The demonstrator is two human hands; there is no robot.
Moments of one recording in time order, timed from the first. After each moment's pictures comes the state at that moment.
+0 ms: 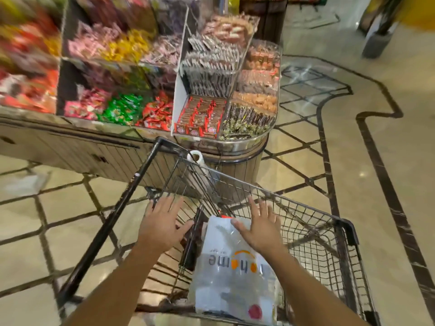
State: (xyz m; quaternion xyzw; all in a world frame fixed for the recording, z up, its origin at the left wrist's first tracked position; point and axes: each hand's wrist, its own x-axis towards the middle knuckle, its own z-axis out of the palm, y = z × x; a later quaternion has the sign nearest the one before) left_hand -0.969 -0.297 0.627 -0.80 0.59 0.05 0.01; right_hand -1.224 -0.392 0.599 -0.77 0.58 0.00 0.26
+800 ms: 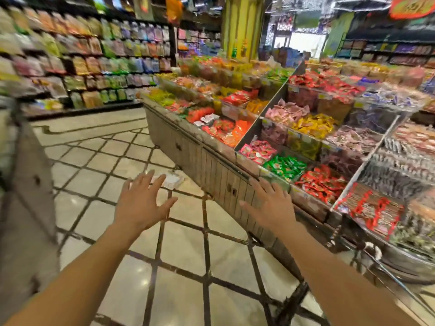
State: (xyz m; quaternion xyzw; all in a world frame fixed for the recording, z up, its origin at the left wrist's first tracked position) left_hand -0.568 0.080 0.793 -0.95 0.29 -0.14 -0.06; right_hand -0.742 -0.197 0.800 -0.97 0.23 -0.07 0.04
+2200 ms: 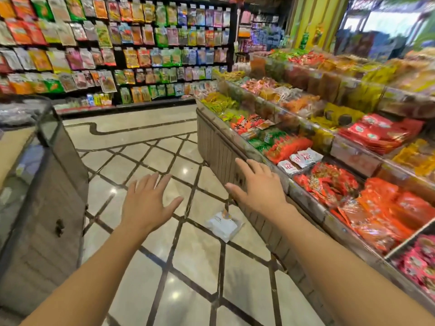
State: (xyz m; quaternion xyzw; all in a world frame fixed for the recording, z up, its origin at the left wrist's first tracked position) left_hand 0.240 0.067 0.776 -0.97 0.18 -0.12 -0.05; right_hand 0.171 -0.211 0.808 -0.99 0.07 -0.11 0.06
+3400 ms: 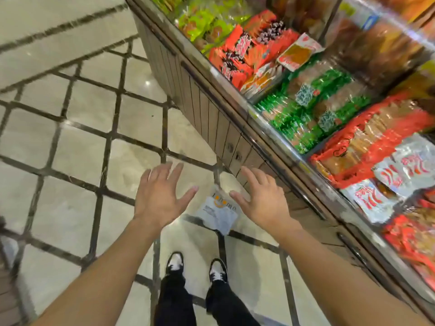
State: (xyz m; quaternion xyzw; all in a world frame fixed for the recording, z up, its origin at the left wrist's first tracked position) left_hand 0.838 -0.232 0.530 -0.95 0.29 0.12 -0.06; right_hand 0.705 -0.447 0.525 -0.95 0.24 0.12 0.18
